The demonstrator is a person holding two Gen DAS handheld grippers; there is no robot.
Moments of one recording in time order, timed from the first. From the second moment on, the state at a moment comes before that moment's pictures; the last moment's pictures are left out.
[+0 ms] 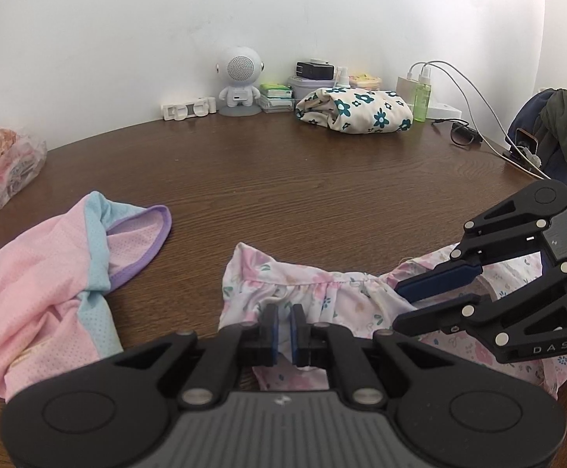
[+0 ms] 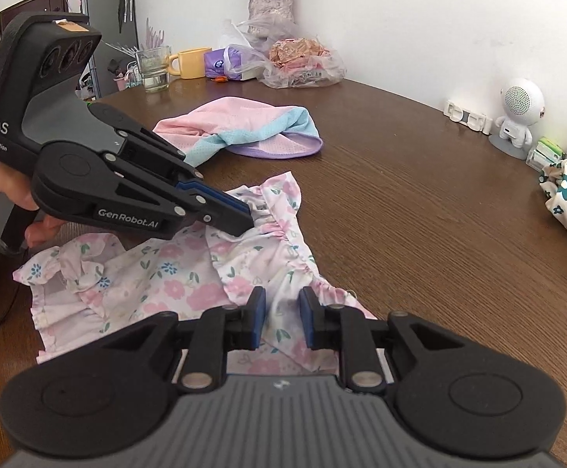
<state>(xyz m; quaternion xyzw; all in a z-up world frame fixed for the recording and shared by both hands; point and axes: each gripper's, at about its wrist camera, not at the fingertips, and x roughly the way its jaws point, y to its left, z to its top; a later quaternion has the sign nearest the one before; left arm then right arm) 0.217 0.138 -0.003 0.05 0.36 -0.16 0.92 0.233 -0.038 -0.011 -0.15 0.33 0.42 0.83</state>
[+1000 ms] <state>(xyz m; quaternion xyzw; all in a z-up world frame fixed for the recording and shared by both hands) 0.031 0.162 0.006 0.08 0.32 -0.09 0.94 0.079 -0.088 0.015 -0.12 0.27 0.38 0.88</state>
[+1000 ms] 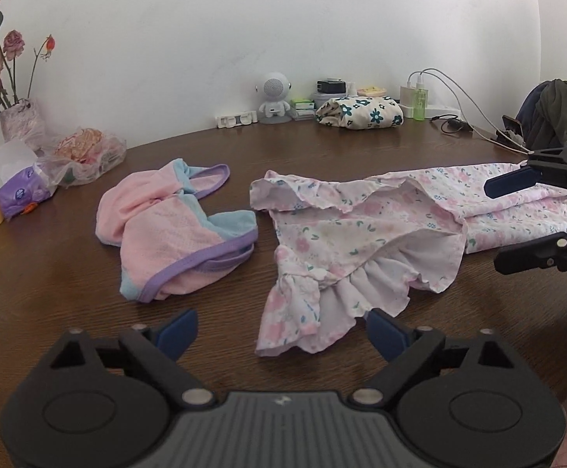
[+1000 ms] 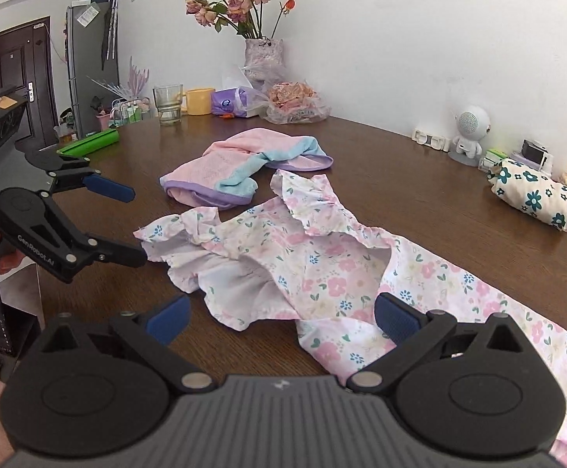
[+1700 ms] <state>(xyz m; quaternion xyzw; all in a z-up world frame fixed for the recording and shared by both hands) 0.050 0.169 0.030 0.08 0.33 -0.14 0.93 0.072 -0.067 0.007 -0.18 0.26 0.40 0.86</state>
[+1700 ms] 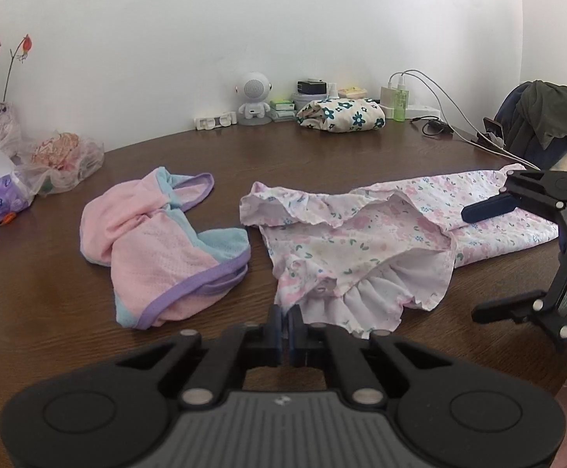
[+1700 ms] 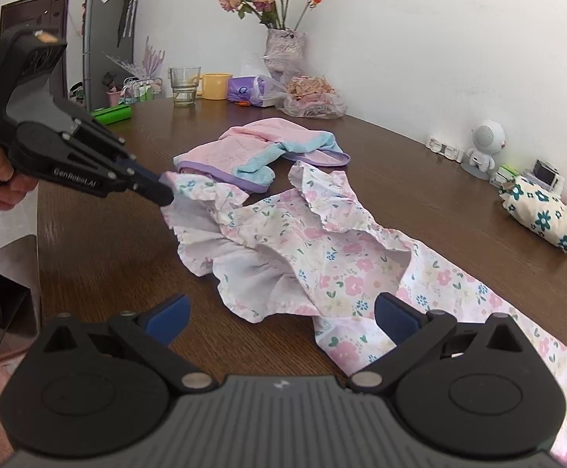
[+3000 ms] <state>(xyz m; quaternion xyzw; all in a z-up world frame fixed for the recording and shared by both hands) 0.073 0.166 0.010 0.13 0.32 -0.16 0.92 0.168 -0.023 0.003 -0.11 0.36 0.54 0.75</state>
